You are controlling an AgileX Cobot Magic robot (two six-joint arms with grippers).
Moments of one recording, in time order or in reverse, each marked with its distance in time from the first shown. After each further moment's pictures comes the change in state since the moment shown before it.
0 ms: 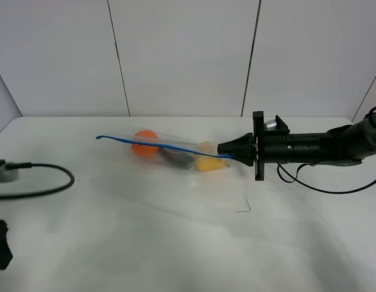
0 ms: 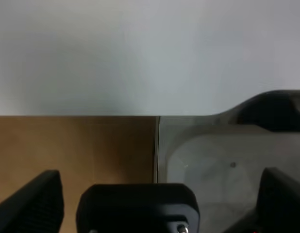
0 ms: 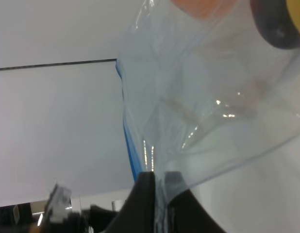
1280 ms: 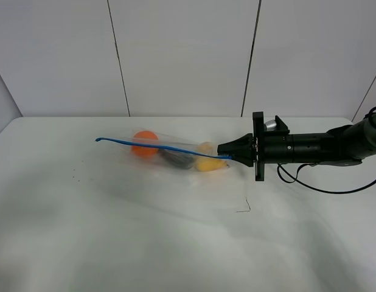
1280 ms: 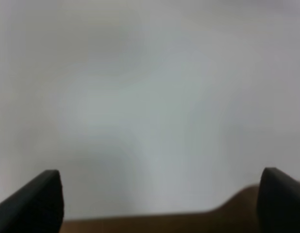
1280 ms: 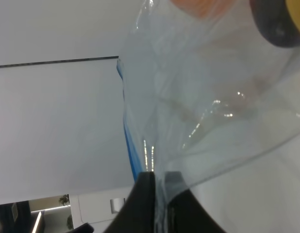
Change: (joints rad) left arm 0.000 -0.751 0.079 0.001 -0.023 0.056; right arm 0.000 0.000 0.000 -0.008 0.000 0.000
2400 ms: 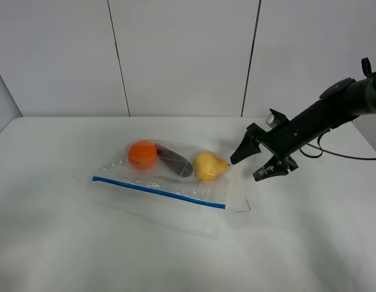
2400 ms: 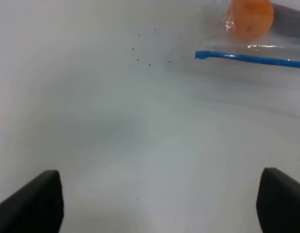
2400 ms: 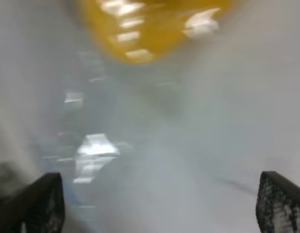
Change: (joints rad) left arm 0.000 -0.279 0.000 -0.003 -0.001 0.001; right arm 0.000 0.000 -0.385 -0.883 -0.104 0.523
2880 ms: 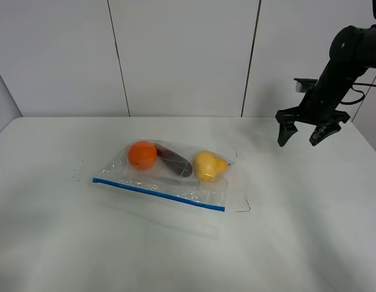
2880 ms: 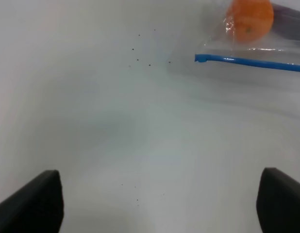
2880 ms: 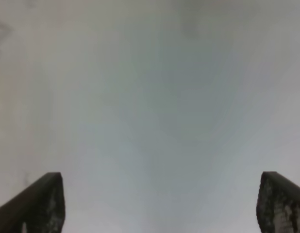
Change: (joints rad) left arm 0.000 0.000 0.000 0.000 -0.001 0.000; right arm -0.006 -0.002 -0.320 -0.658 0.063 0.299
